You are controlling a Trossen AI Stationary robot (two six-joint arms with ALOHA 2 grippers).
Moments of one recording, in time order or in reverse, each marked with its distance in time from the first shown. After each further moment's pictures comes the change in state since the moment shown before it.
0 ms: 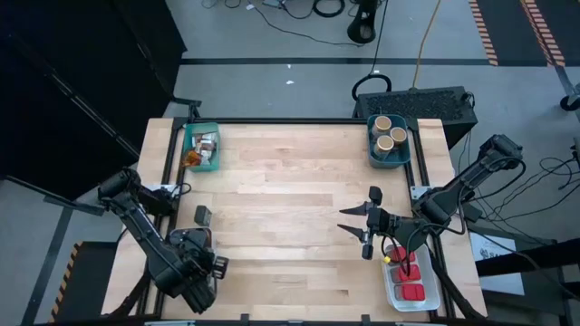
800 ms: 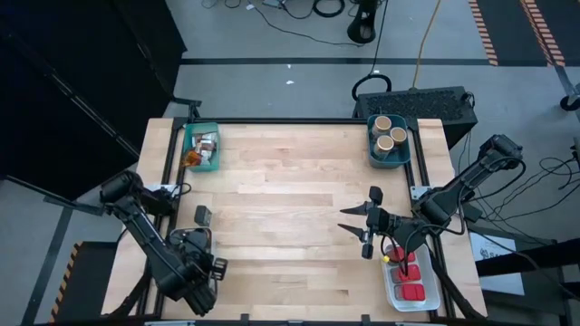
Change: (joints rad) left arm -0.004 0.034 0.001 -0.028 0.033 0.003; right arm 0.000 0.000 0.000 -0.033 0.003 0.027
